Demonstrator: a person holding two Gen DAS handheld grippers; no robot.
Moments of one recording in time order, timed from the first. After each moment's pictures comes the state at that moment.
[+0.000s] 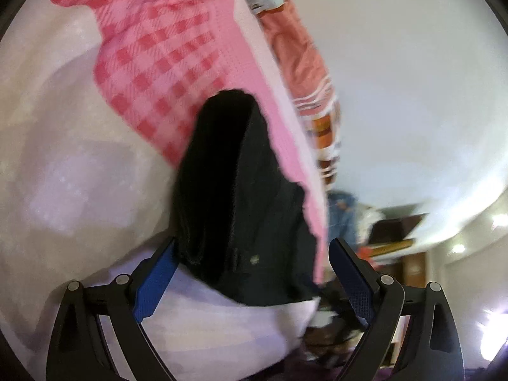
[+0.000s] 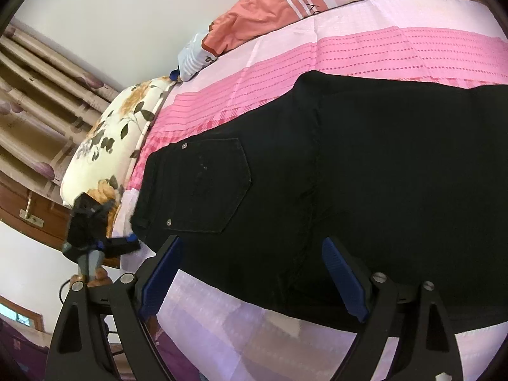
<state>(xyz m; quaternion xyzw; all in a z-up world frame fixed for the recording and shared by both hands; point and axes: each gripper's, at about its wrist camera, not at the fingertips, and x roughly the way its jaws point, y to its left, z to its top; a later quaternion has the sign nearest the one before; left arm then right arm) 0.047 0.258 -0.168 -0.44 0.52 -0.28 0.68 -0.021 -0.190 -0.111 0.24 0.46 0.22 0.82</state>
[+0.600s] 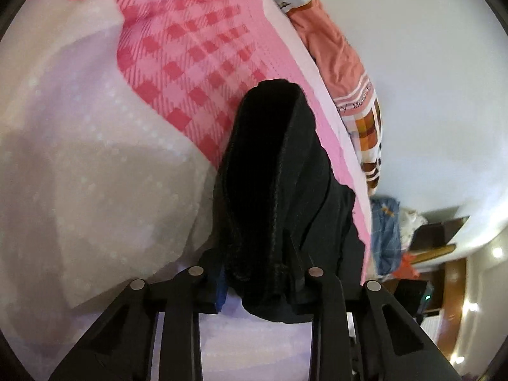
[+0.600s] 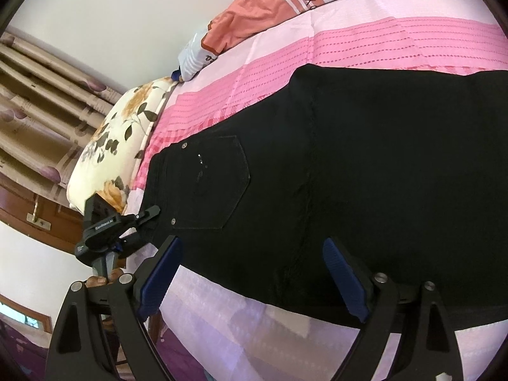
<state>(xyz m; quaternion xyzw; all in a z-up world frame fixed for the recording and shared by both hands) 0.047 0.239 -0.176 -0.37 0.53 -0.21 0.73 -0.024 -0.194 -0.115 0.25 0.47 0.23 0.81</state>
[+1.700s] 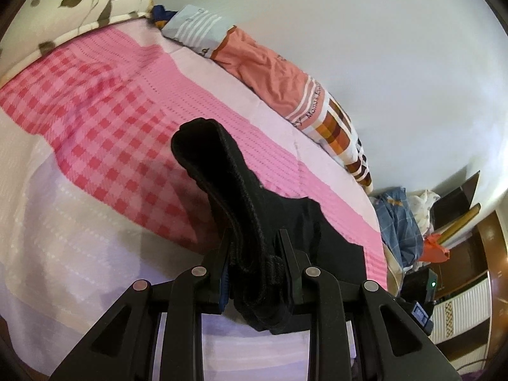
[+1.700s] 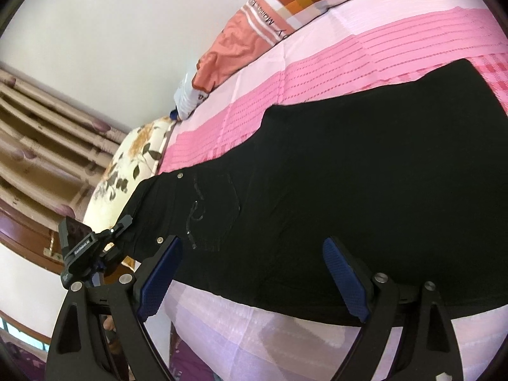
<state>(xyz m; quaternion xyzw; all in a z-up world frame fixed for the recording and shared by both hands) 0.028 0.185 -0.077 -0.28 0.44 -0.22 0.82 -0.037 -0.250 -0.104 0.32 0.42 0.21 0.82</state>
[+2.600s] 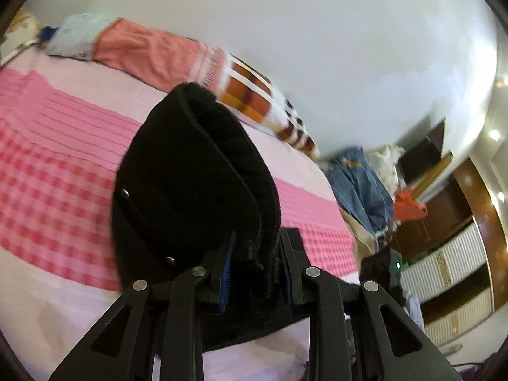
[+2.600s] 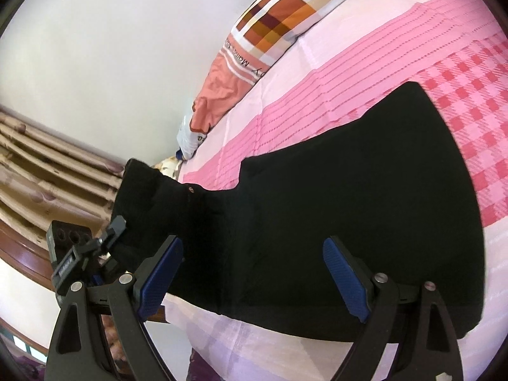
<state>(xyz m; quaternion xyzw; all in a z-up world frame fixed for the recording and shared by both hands) 0.032 0.002 -0.021 -0.21 0.43 -0.35 0.80 -0.039 -0.336 -0.099 0.40 0.38 0.21 0.81</state>
